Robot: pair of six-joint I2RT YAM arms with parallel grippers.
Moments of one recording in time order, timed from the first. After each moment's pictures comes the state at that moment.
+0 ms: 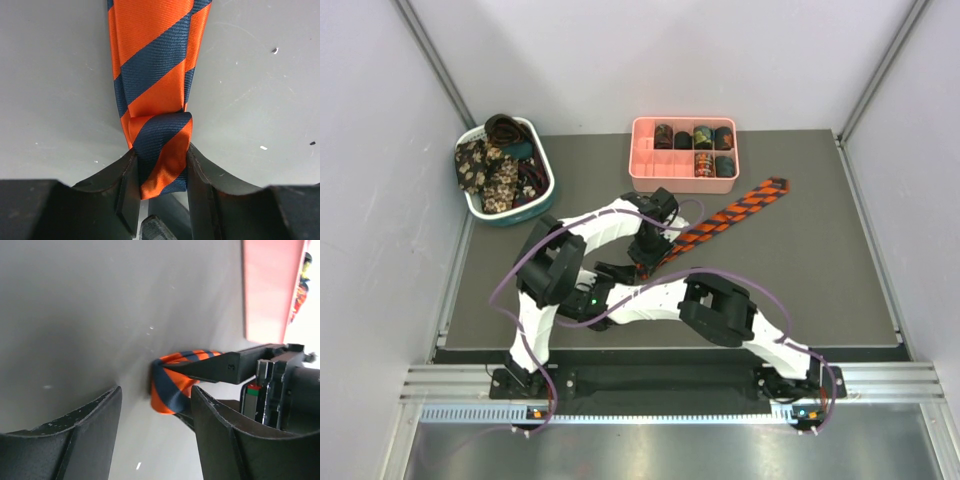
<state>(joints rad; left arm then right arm) -0.70 2.08 1.55 -0.88 0.12 0.09 1.32 2.34 1.74 -0.68 1.02 0.00</state>
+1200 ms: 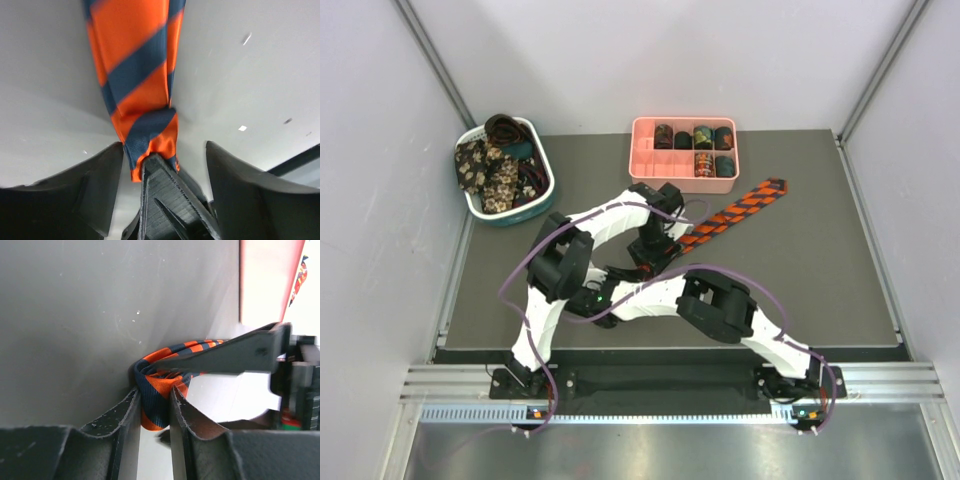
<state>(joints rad) -0.71 2.17 1.73 -1.09 0.17 0.11 1.28 2.36 1.68 -0.70 1.07 0.04</state>
